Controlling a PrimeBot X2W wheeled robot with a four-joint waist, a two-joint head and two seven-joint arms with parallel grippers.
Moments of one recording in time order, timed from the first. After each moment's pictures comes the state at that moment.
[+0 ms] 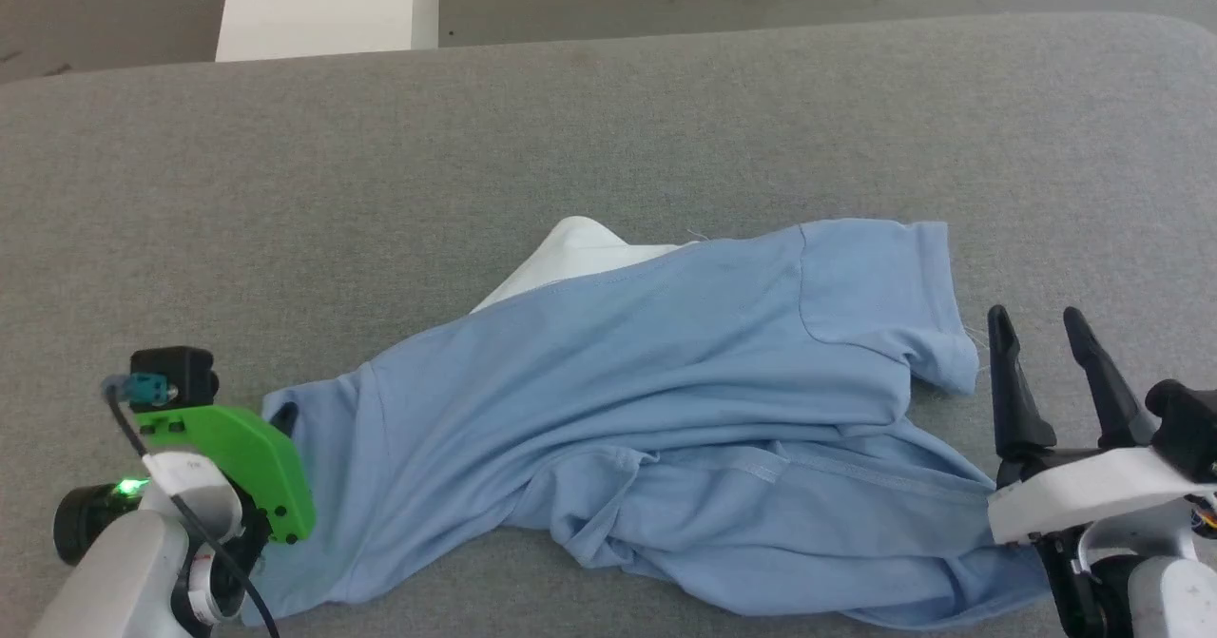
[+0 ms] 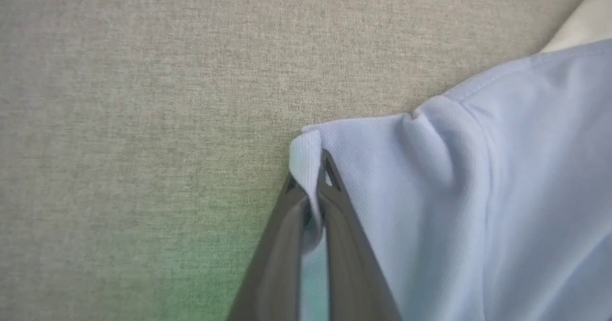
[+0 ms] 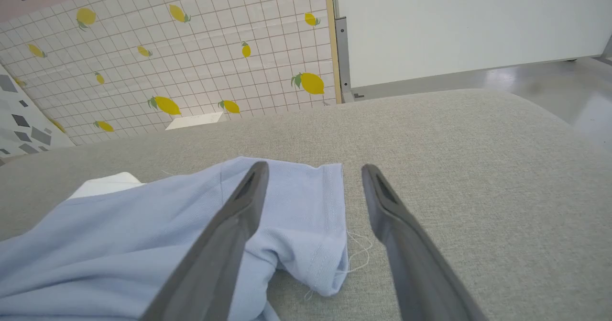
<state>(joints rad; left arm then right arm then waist) -0.26 0.52 -0.35 0.25 -0.75 0.15 0.34 -0.04 -0.05 -0.11 -0.03 0.23 0.13 -0.04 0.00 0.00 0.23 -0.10</state>
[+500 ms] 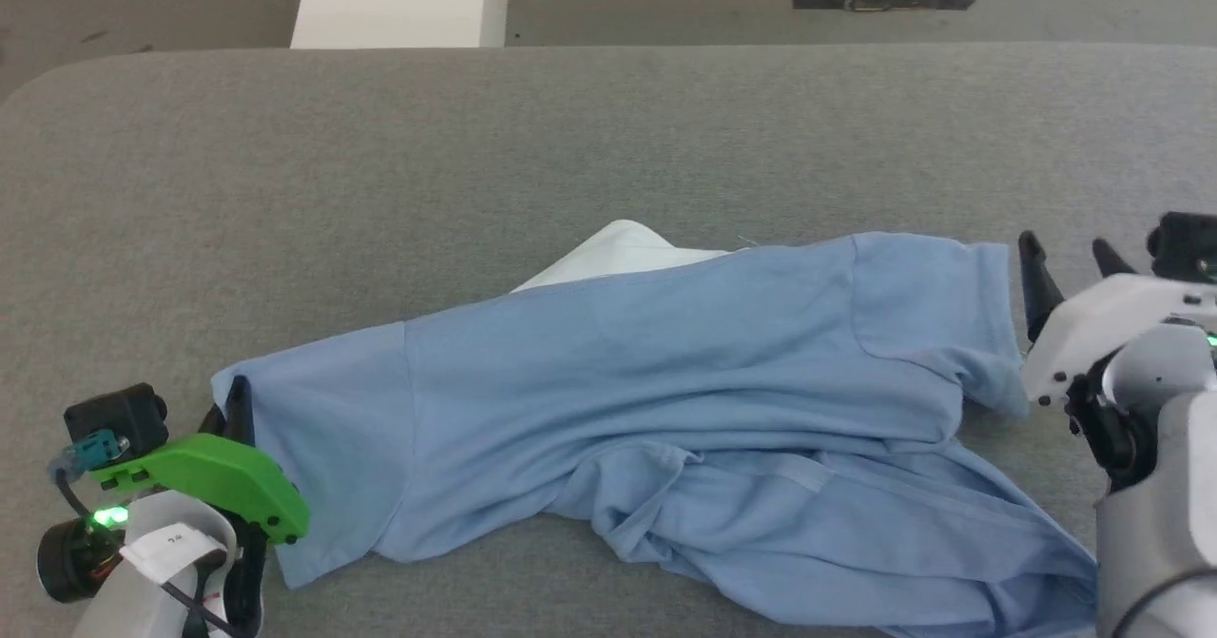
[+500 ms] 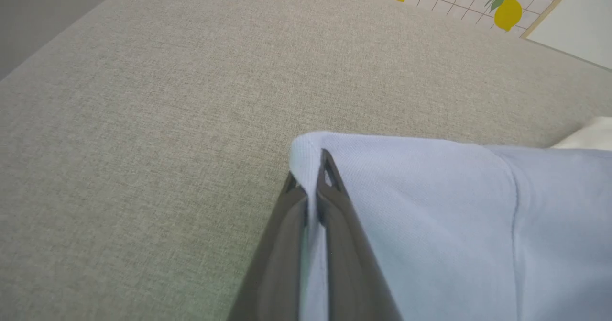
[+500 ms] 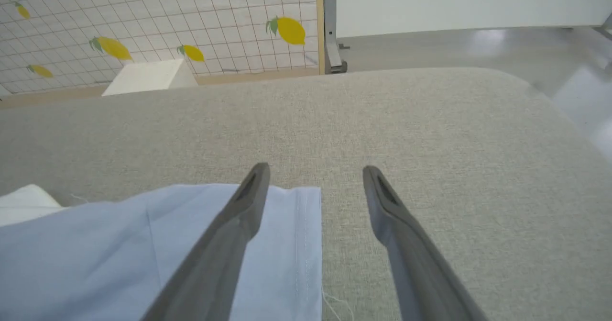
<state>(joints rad) -0.15 0.45 -0.24 0.18 -0.72 0.26 0.02 -0.40 -0.05 -0.28 0.28 0.05 0.13 0.27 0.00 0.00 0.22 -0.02</state>
